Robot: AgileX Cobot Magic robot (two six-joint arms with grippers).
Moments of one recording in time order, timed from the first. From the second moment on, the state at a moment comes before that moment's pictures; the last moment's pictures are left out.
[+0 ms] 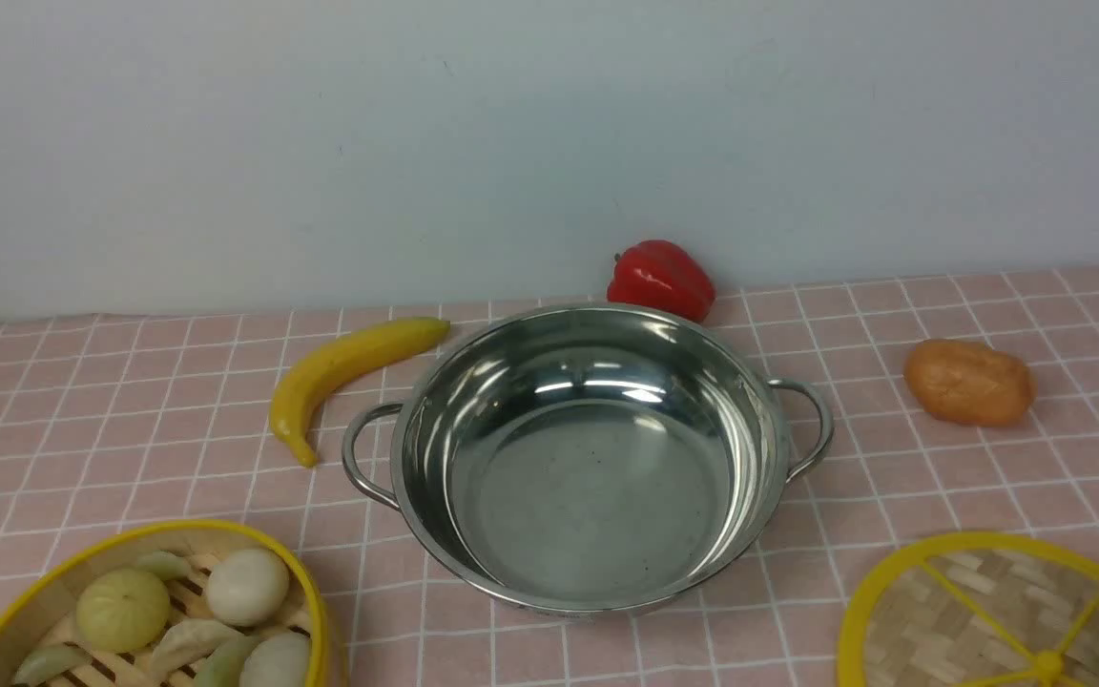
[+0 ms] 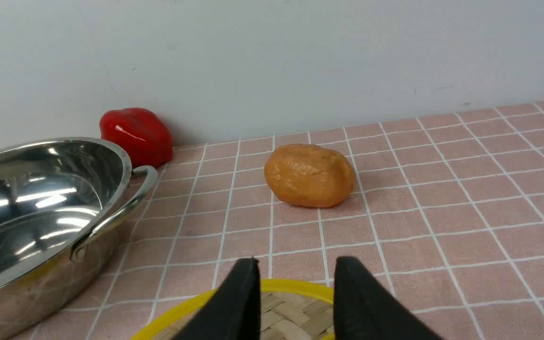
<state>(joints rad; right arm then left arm) 0.08 0.00 0.01 -0.10 0.33 0.36 0.12 0.00 0.01 -0.14 0.33 0.26</state>
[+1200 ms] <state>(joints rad) 0.08 0.00 0.01 -0.10 0.33 0.36 0.12 0.00 0.01 -0.15 0.23 0.29</state>
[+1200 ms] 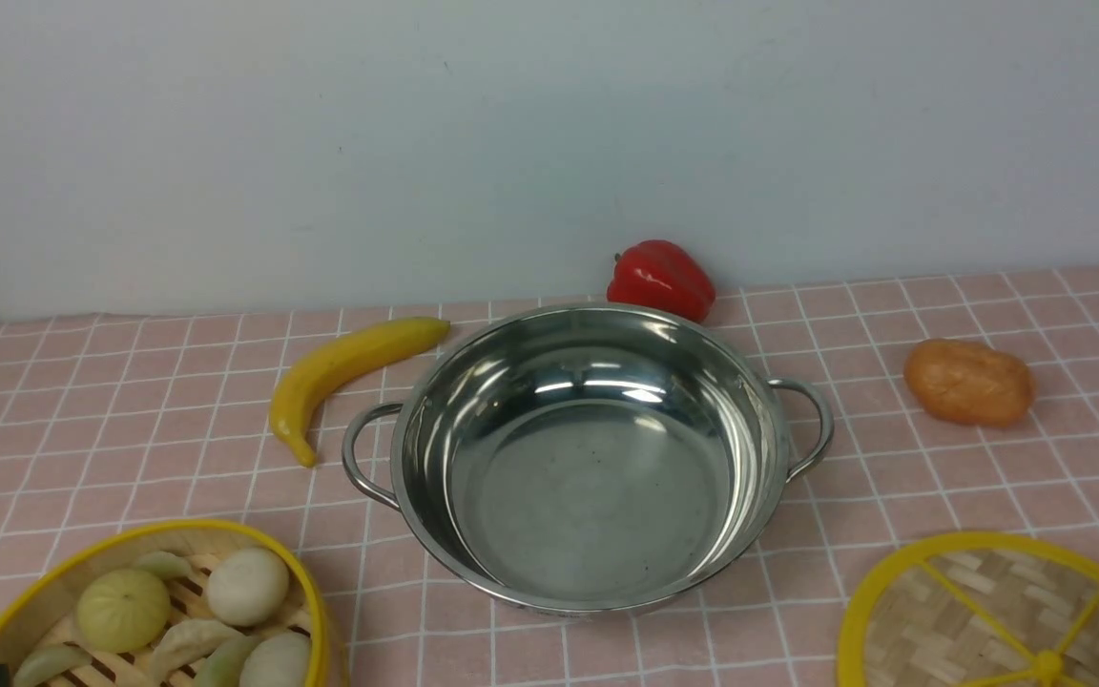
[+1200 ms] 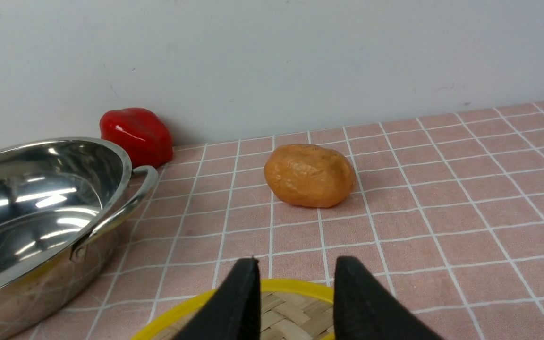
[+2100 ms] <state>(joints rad) 0.08 0.00 0.01 -0.10 0.33 0.36 0.12 0.26 -0.53 -0.45 0.84 0.43</state>
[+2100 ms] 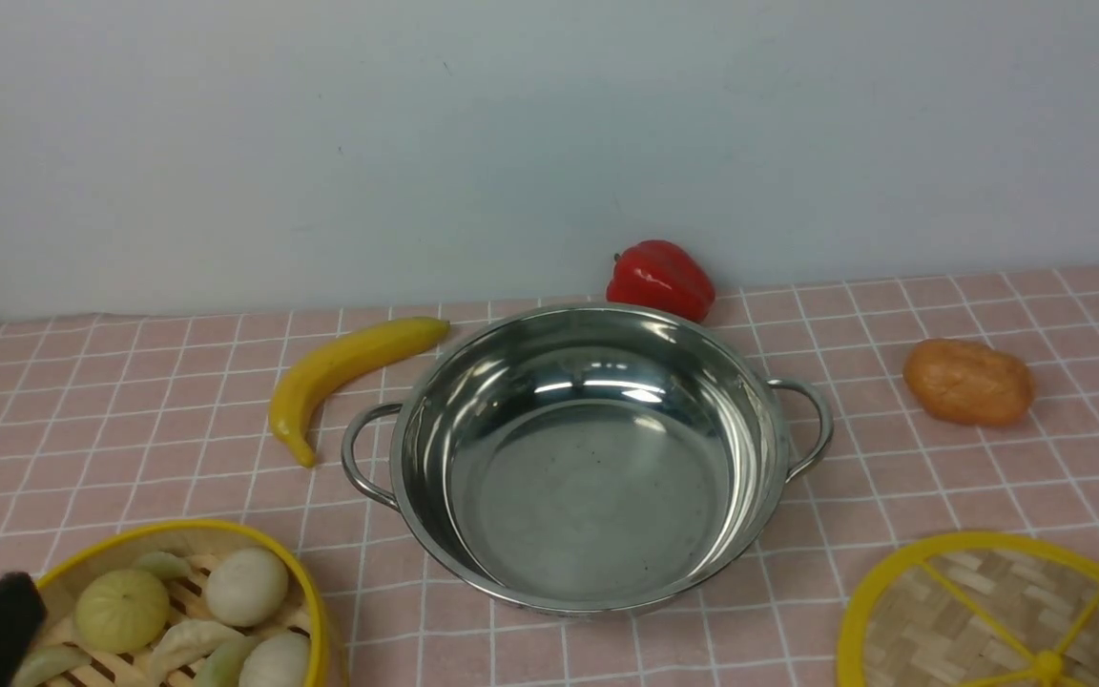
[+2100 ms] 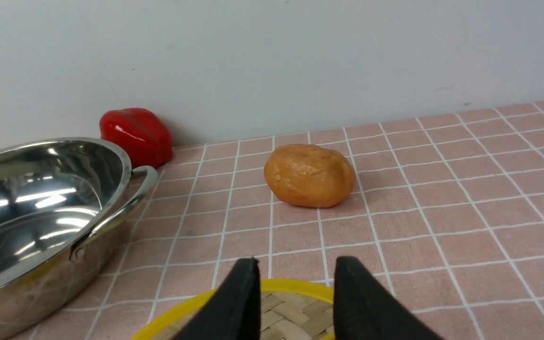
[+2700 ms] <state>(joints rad) 0.08 0.00 0.01 -0.10 0.33 0.36 0.02 0.96 -0.64 -0.25 1.18 0.88</state>
